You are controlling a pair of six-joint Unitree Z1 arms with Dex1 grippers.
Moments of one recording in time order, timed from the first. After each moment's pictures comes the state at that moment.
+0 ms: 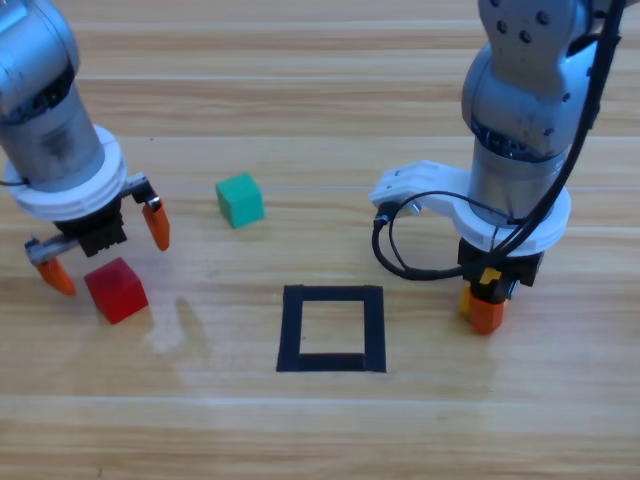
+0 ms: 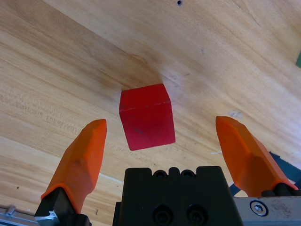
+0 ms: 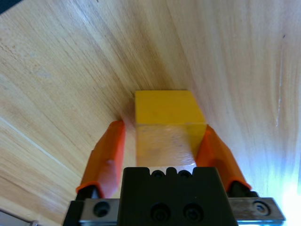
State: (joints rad) arm 0 -0.44 1.94 -1.28 0.78 0.05 -1.11; arm 1 0.79 2.28 -1.68 1.01 -0.07 -0.35
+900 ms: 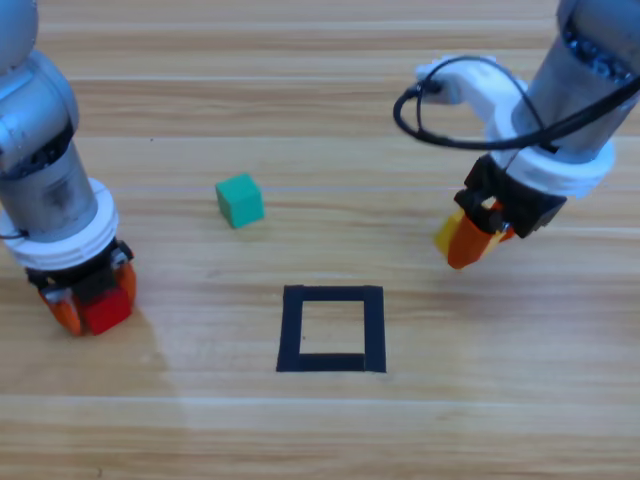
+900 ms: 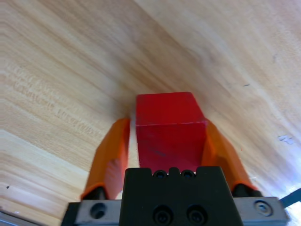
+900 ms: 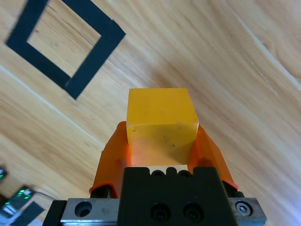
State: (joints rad) arm 0 -0.44 1.97 -1.14 0.68 0.05 -1.24; arm 1 0.72 2.06 -1.56 0.86 0.13 0.02
